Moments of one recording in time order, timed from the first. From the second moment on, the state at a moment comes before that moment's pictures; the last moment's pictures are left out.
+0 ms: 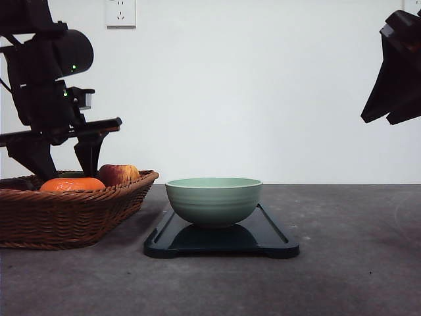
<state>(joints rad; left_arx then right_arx) -0.23 1.79 1.30 -0.60 0.03 -0.22 0.42 0.82 0.57 -0.33 -0.08 0.02</state>
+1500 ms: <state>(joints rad) -0.28 1.56 1.30 -0.72 0.06 -0.13 0.42 0.82 0.57 -0.33 -0.08 0.02</state>
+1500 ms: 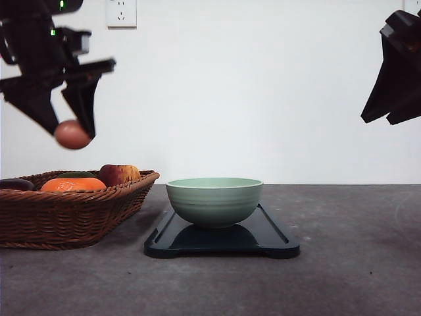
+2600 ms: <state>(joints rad) -0.65 1.83 1.30 -0.23 0.07 -0.09 0.42 0.82 0.57 -0.33 -0.08 0.02</state>
